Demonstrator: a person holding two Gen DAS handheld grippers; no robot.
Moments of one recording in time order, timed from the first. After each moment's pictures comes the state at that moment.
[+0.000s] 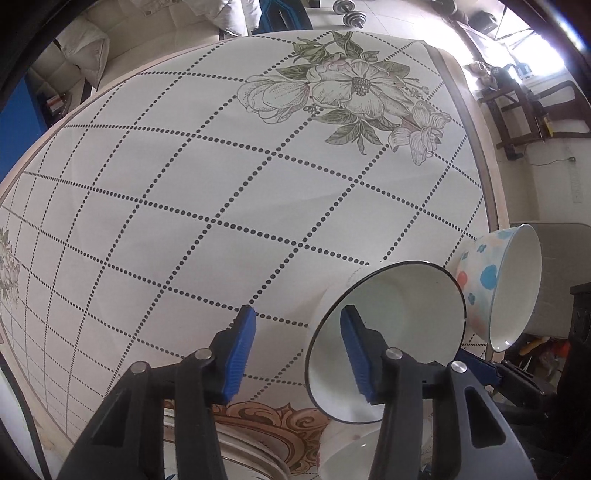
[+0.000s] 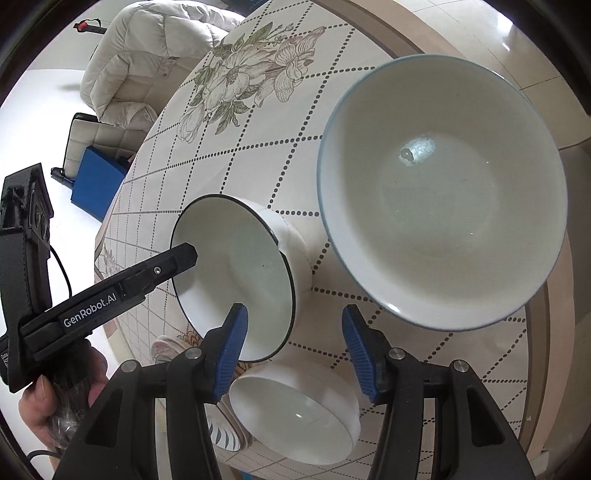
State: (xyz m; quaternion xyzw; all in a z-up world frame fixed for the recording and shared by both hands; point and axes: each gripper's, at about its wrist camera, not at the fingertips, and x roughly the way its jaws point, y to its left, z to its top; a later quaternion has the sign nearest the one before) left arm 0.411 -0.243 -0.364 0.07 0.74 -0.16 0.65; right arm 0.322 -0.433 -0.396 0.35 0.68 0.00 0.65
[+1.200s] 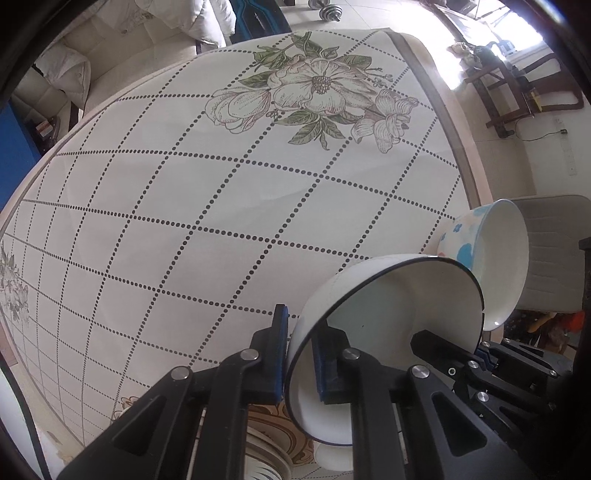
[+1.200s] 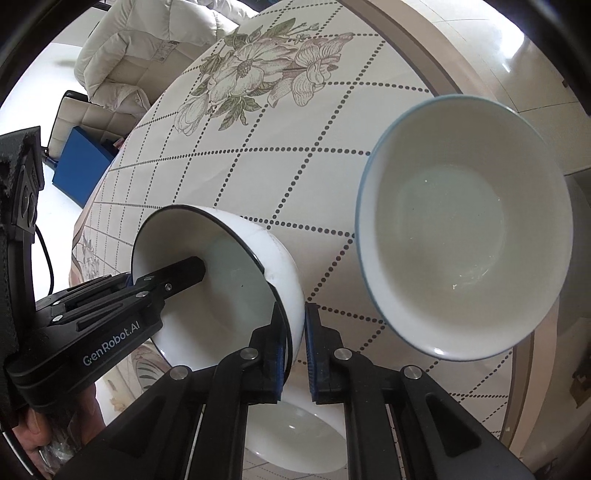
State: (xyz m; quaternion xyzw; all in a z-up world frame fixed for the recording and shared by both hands) left arm 0.390 -0.273 -0.347 0.11 0.73 -0.19 0.65; right arm 0.341 -0.415 -0.379 0.29 0.69 -0.01 0.66
